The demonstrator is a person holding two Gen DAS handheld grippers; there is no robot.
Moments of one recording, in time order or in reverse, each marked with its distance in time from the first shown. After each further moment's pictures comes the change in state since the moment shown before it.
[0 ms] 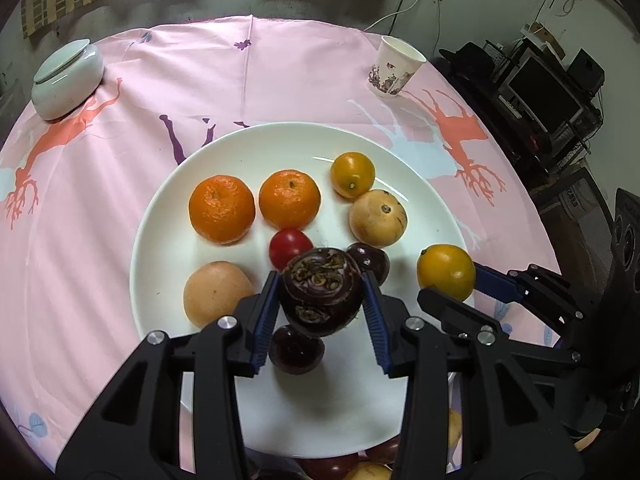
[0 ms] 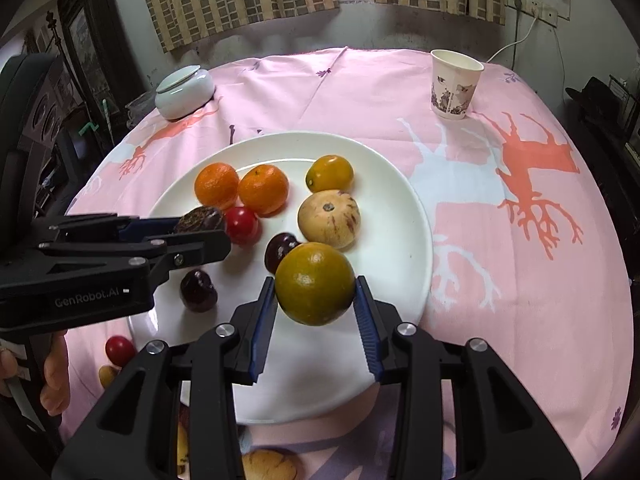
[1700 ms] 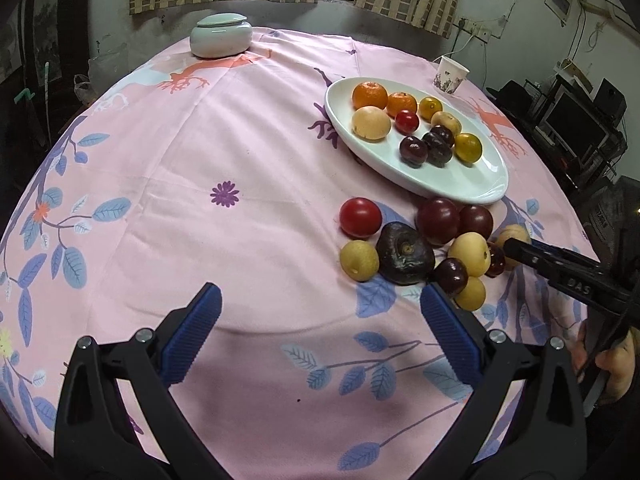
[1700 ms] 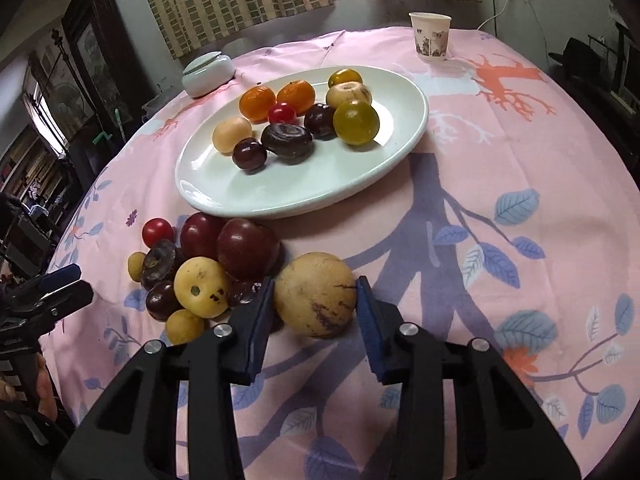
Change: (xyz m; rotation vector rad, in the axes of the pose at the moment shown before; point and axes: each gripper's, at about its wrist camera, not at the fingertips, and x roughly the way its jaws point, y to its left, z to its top) left arm -0.109 0.058 -0.208 -0.125 -0.180 0.189; right arm -0.049 0.025 -0.130 0.072 -0.035 0.057
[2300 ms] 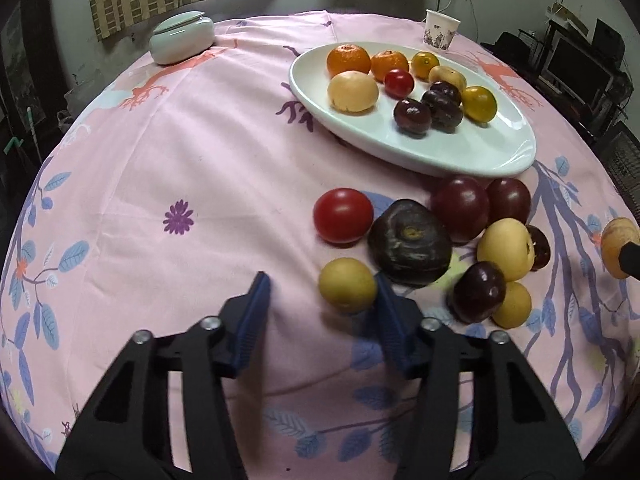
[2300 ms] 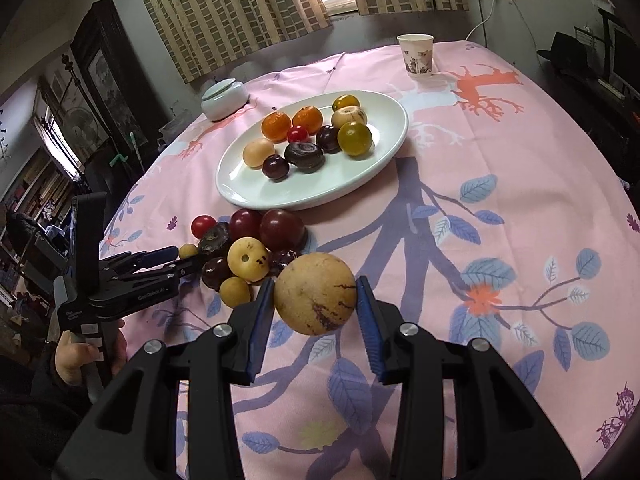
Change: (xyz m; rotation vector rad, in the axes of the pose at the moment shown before) left arm 0.053 -0.027 0.014 0.161 0.053 0.043; right arm -0.061 -0.003 -0.025 0.054 -0.061 0.058
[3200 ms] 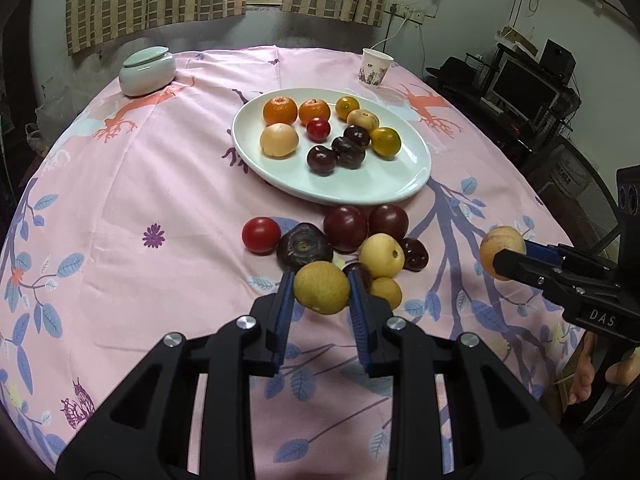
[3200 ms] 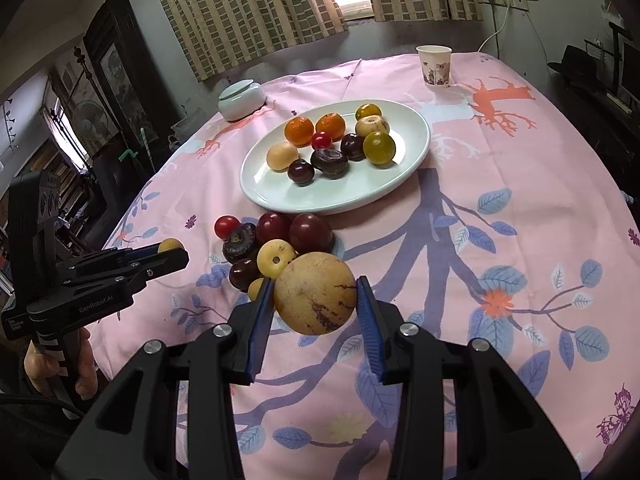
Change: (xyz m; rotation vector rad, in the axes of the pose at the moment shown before) left arm -0.078 -0.025 0.002 0.022 -0.073 -0.184; right arm -0.008 0.024 0.006 -0.046 -0.001 0.023
